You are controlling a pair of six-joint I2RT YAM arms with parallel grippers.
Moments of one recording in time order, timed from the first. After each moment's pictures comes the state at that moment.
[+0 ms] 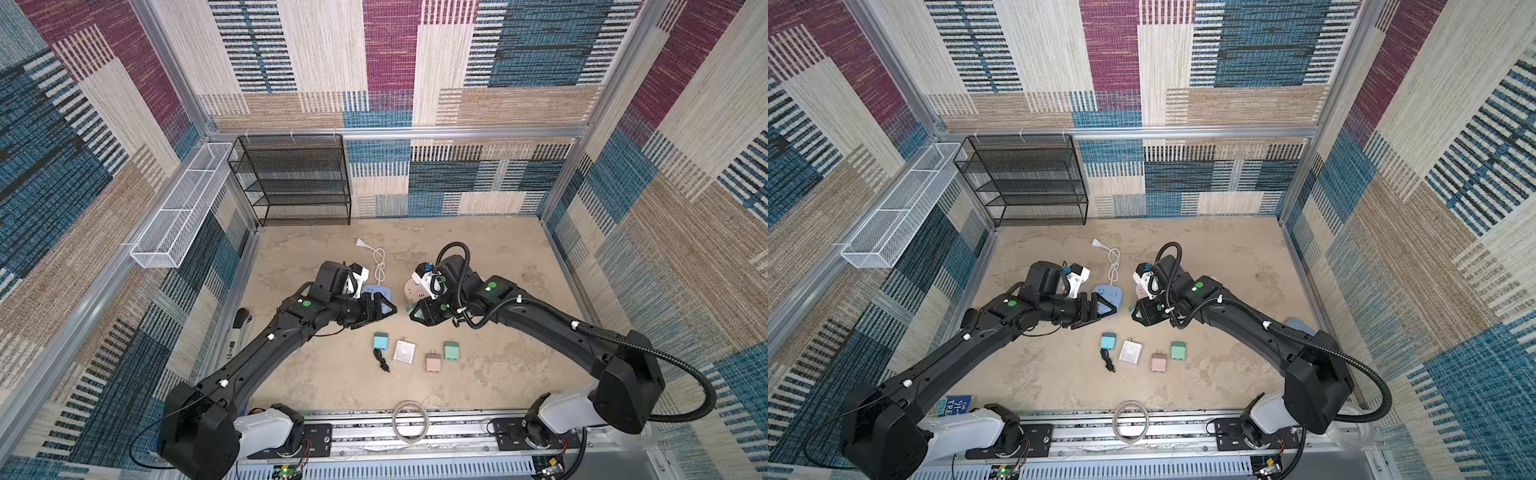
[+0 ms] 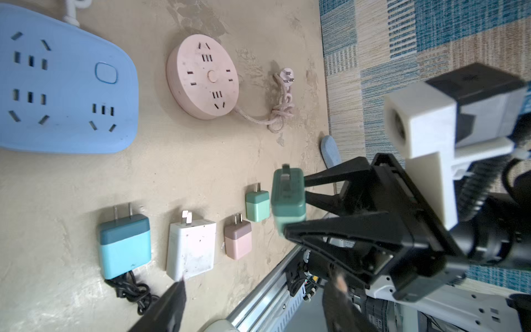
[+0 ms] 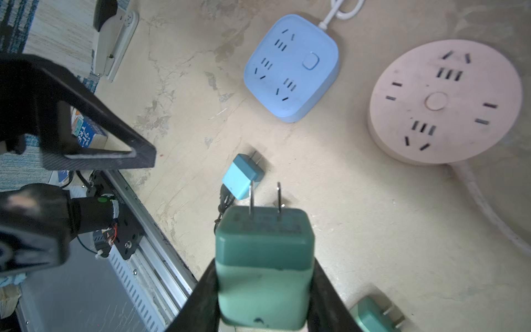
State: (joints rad) left arm -0.48 1.23 0.94 -0.51 0.61 -0.68; right arm 0.71 1.45 1.15 -0.64 -0.33 0.28
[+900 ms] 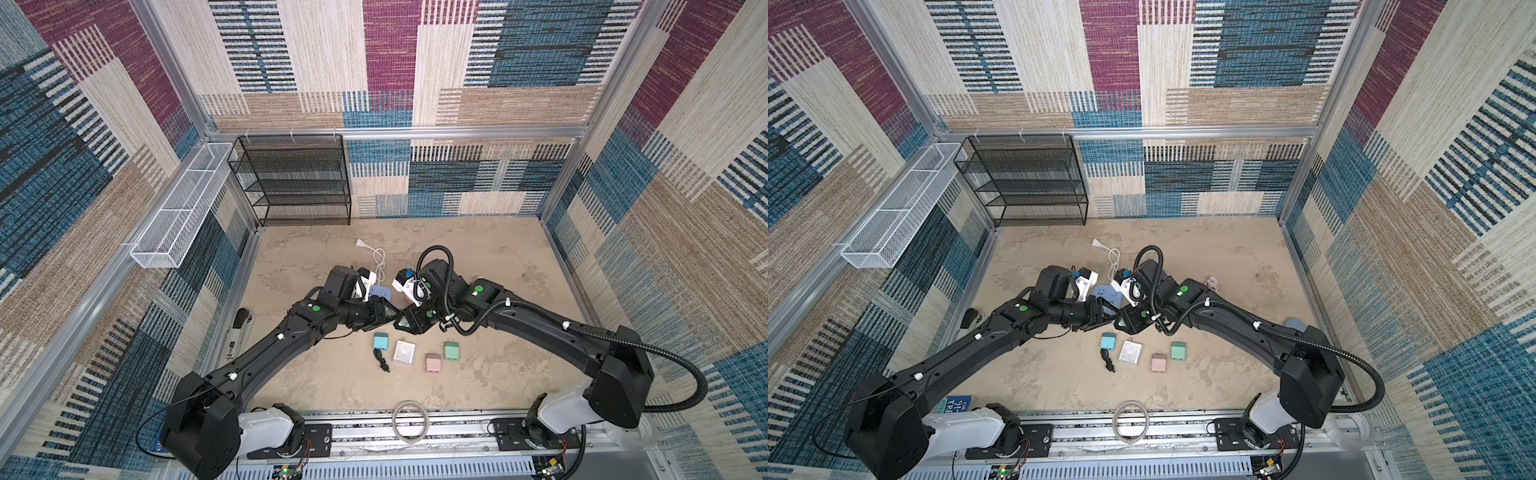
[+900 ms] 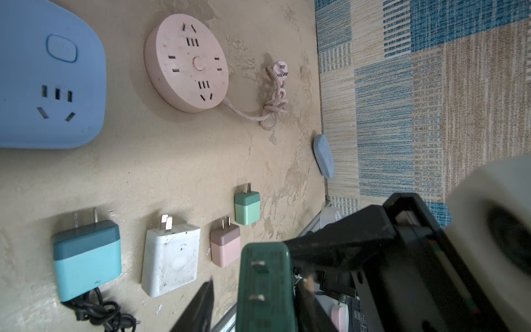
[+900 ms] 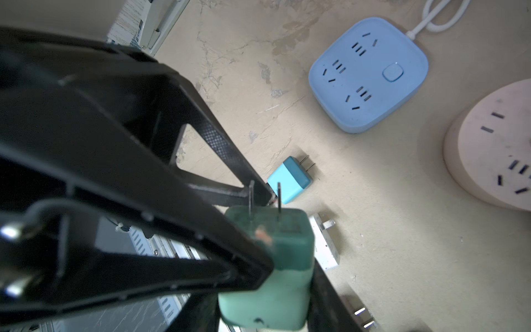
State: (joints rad) left arm -0.54 1.27 0.89 -0.38 0.60 -0.76; right arm 0.81 1.50 1.22 -0.64 -0.35 0.26
